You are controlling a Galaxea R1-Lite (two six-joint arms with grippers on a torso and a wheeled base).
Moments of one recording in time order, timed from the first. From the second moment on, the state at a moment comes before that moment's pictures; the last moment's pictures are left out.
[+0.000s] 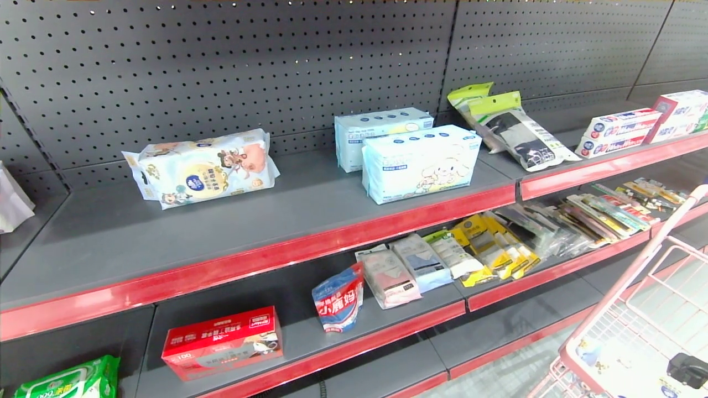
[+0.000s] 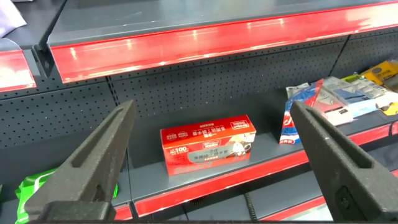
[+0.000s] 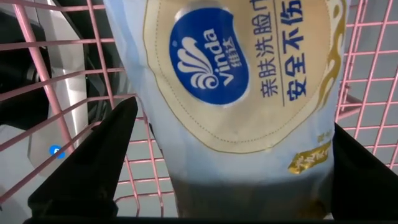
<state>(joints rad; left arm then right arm) 0.00 0.00 0.00 0.00 0.02 0.00 -0.97 2.24 -0.52 -0.29 0.35 -1.32</state>
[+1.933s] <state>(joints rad) 0.00 0.00 0.00 0.00 0.02 0.00 -1.00 1.72 -0.50 -0.19 0.33 -1.02</state>
